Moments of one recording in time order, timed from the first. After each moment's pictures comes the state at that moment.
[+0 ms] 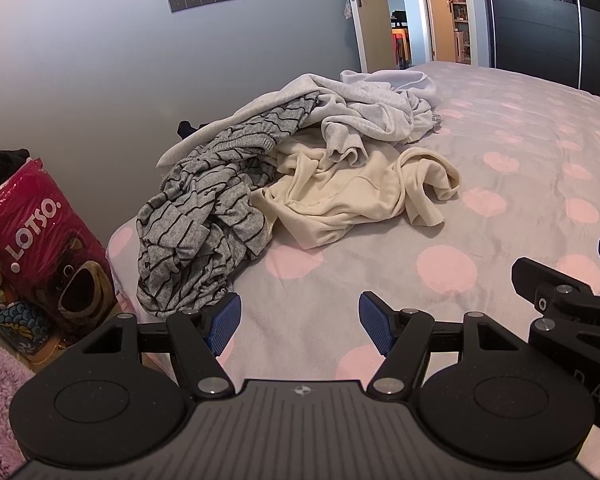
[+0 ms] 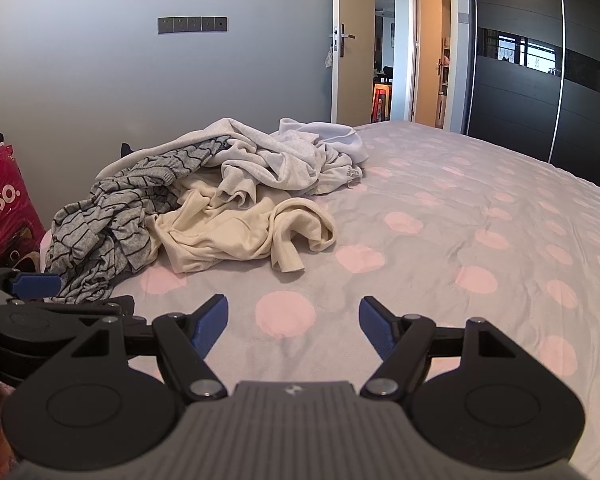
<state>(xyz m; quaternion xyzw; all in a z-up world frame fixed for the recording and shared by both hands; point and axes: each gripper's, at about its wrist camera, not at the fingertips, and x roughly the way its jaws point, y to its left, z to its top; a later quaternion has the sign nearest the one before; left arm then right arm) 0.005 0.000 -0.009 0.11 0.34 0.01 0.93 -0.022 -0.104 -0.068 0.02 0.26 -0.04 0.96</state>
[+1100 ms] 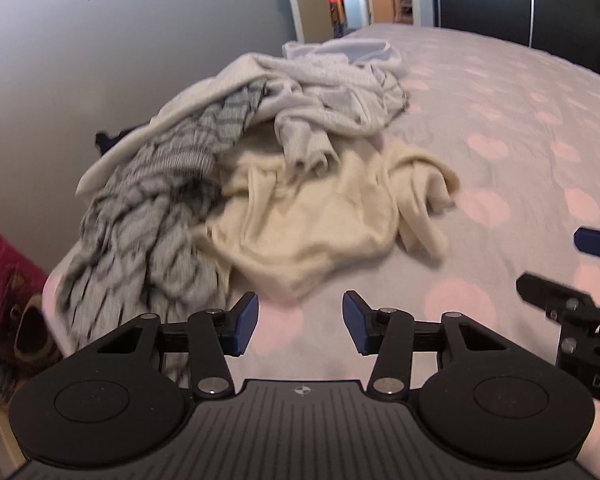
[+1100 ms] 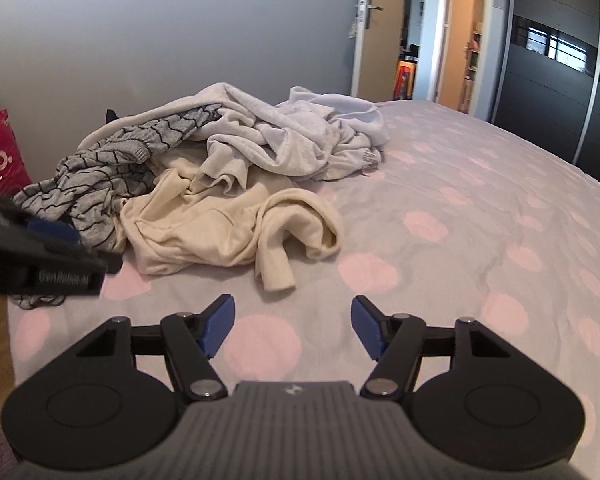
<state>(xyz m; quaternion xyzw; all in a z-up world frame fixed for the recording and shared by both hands) 0.141 0.010 -0.017 0.14 0.39 -0.10 0.91 0.090 -0.129 -0.089 -0.02 0.31 -0.01 0.95</state>
